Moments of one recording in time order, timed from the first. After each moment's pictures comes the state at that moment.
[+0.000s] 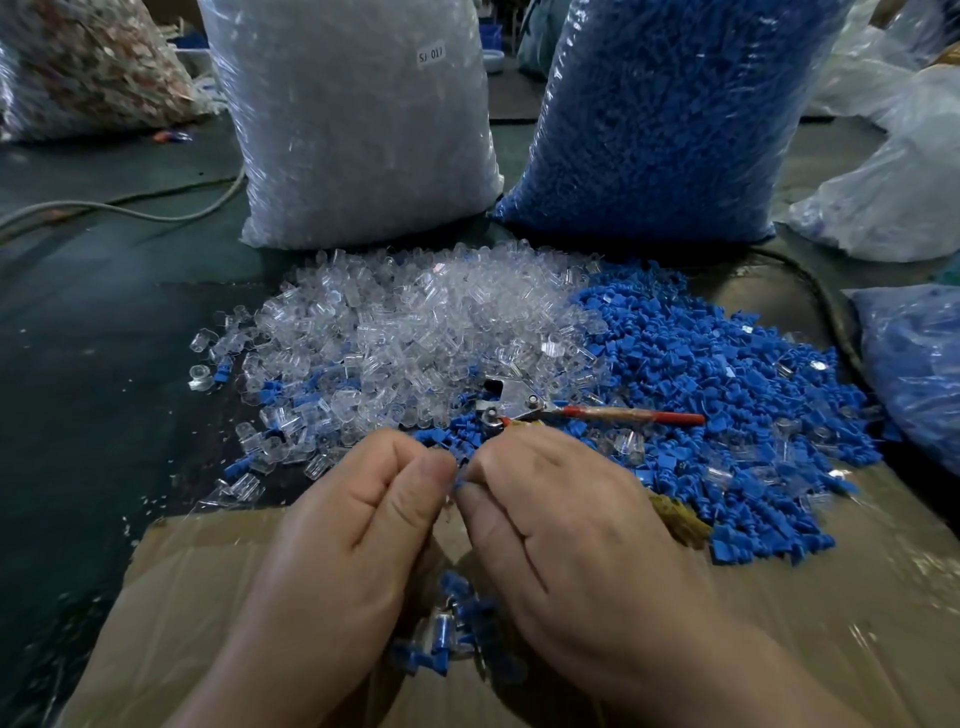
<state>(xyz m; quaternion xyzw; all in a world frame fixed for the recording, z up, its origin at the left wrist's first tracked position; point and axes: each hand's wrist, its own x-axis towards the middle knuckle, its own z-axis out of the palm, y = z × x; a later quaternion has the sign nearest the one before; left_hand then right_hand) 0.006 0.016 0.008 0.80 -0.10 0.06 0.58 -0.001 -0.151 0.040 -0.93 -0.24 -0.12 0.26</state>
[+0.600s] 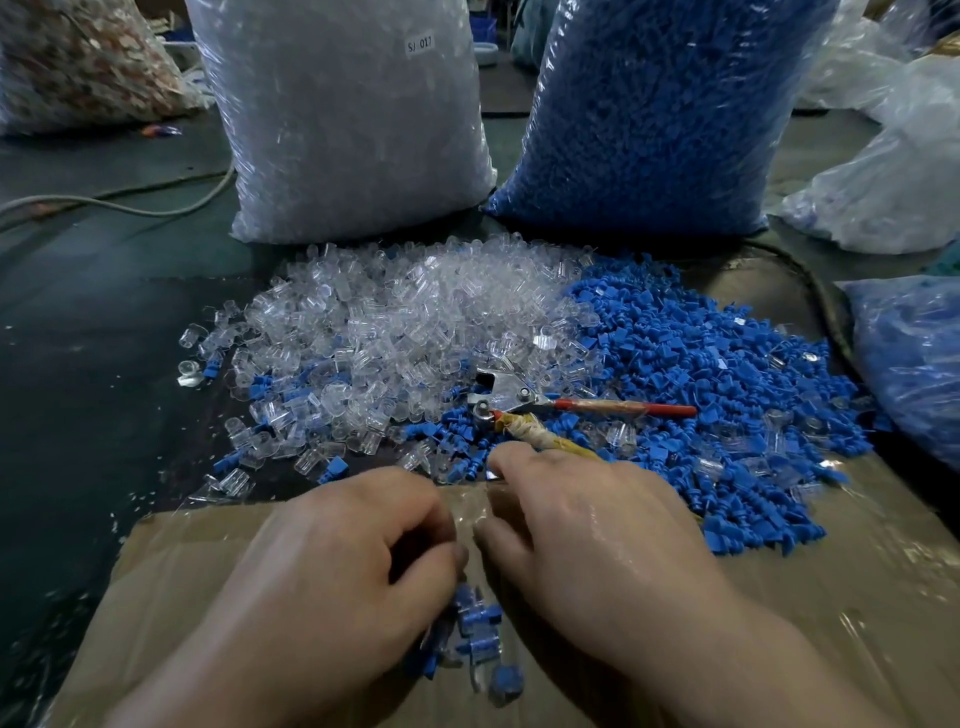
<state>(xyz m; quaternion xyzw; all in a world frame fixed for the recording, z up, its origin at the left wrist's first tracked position) 0.004 0.022 0.018 0.94 -0.19 0.01 0.27 0.001 -0.165 0.022 -0.98 -0.15 -0.04 0.13</state>
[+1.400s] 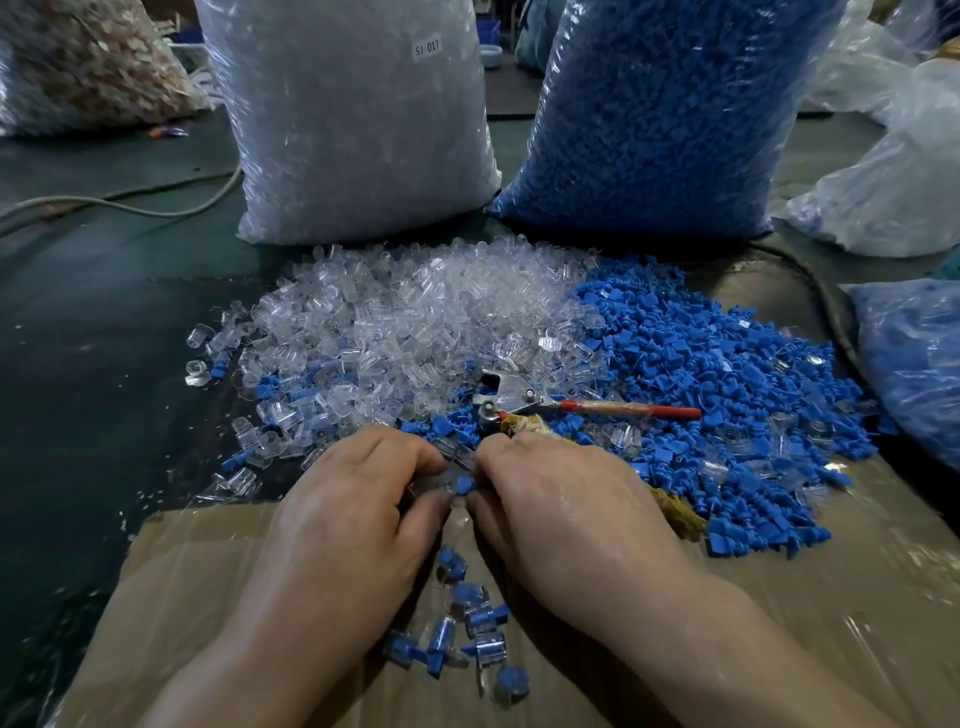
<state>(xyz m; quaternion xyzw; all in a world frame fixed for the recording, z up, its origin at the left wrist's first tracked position) 0.015 0.017 0.003 0.95 -0.12 0.08 0.28 0.016 -0.152 0.022 -0.97 -0.18 -0.01 0.14</state>
